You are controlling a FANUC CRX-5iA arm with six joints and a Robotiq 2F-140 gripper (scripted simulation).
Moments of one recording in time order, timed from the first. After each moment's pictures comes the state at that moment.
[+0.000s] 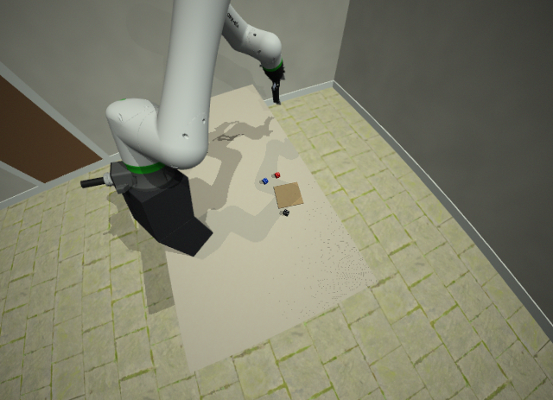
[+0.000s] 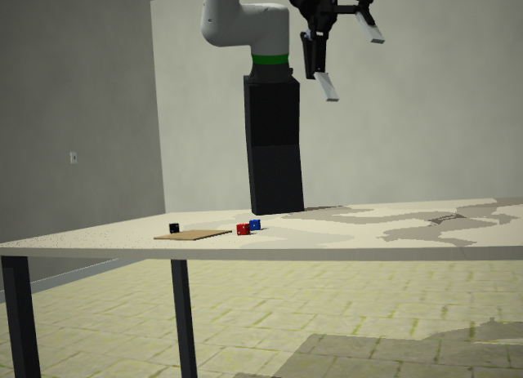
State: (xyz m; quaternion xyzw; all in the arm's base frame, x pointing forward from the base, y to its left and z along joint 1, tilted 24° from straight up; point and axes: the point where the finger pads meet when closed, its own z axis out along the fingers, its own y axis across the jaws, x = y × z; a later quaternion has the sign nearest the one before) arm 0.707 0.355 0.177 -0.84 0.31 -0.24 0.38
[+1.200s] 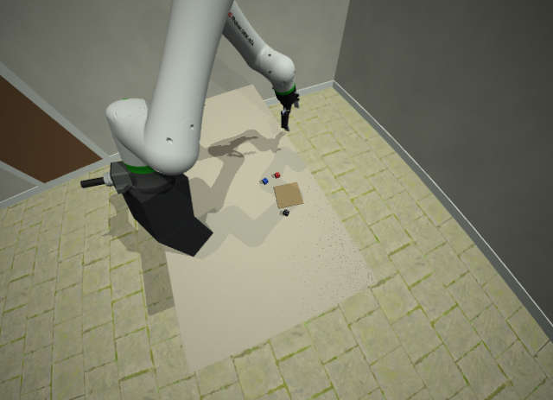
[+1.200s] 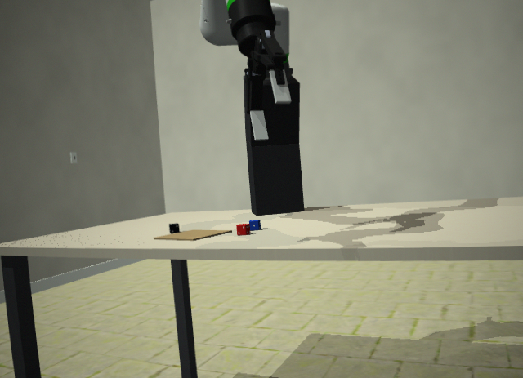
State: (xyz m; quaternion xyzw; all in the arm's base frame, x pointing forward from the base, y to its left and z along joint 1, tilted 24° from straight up) arm 0.713 0.208 0.078 -0.83 0.42 -0.21 0.31
